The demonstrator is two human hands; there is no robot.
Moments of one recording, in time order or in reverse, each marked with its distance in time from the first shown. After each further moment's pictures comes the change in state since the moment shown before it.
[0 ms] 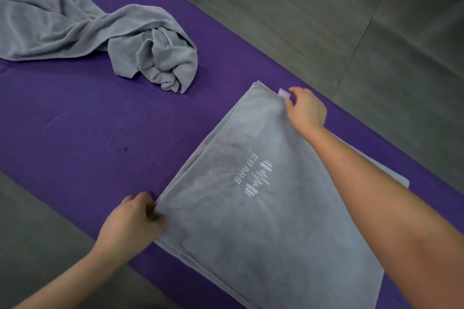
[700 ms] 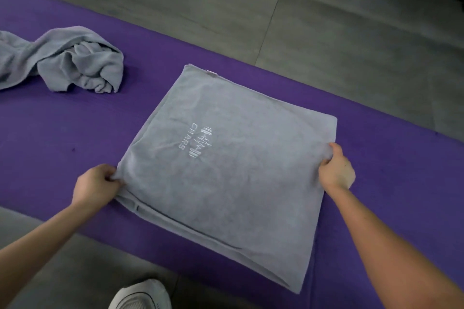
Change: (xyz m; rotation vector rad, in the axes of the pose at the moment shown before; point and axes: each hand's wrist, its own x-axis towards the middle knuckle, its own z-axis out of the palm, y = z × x) left_hand 0.008 0.025 0.017 0.037 0.197 0.050; right_hand -0.235 0.239 -0.004 0.157 0.087 0.656
